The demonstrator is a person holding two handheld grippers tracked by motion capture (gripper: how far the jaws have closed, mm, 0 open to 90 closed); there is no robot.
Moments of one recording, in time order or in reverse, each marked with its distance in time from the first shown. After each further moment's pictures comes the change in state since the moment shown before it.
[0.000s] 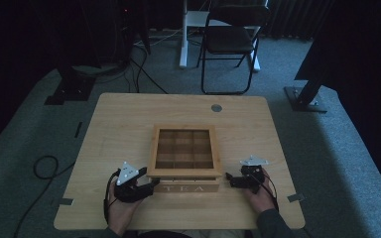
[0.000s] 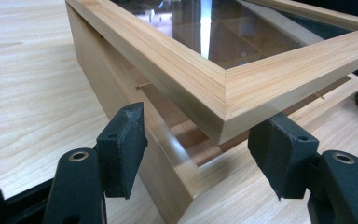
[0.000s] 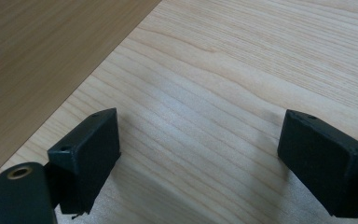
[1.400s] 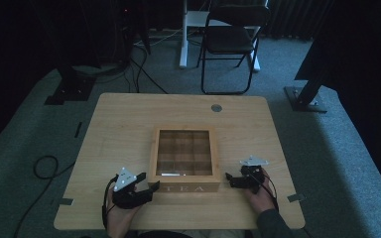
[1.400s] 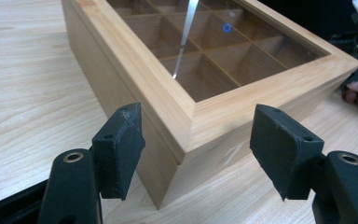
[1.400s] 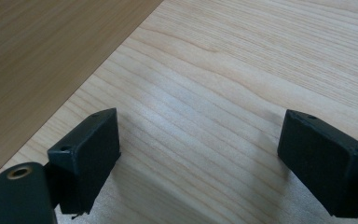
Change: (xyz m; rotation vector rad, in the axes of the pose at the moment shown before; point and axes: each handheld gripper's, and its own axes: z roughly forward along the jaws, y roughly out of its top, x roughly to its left) left arm -0.003 -0.013 -0.010 -0.012 -0.021 -0.037; right arm 0.001 0.000 0.000 0.001 0.005 -0.002
